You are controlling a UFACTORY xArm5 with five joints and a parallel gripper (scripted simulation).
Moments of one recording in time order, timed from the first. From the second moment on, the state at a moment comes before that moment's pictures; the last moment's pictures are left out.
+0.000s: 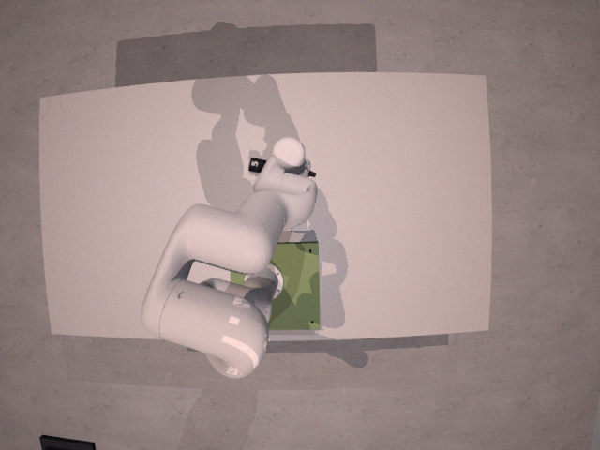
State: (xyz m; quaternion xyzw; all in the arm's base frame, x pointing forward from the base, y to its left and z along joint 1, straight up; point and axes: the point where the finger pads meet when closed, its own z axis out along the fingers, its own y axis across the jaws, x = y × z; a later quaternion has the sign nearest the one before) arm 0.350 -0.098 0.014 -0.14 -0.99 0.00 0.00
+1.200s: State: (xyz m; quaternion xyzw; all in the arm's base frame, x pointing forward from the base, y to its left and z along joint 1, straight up) arm 0.351 -0.098 0.051 -0.14 -0.99 0.00 0.00
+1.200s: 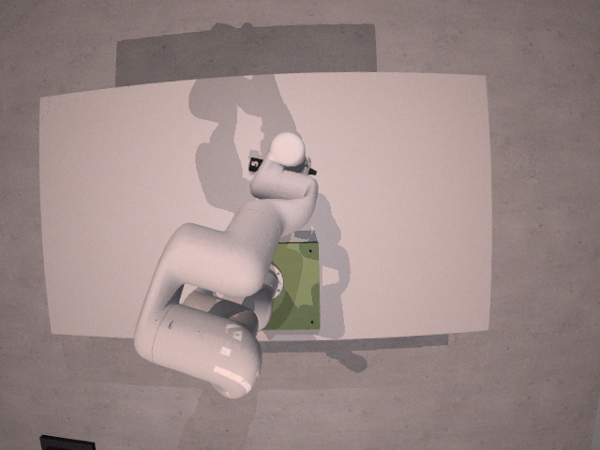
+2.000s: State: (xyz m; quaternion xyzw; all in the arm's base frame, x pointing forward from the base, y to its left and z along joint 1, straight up) arm 0.348 -0.096 0.061 -0.14 -0.99 0.01 -0.08
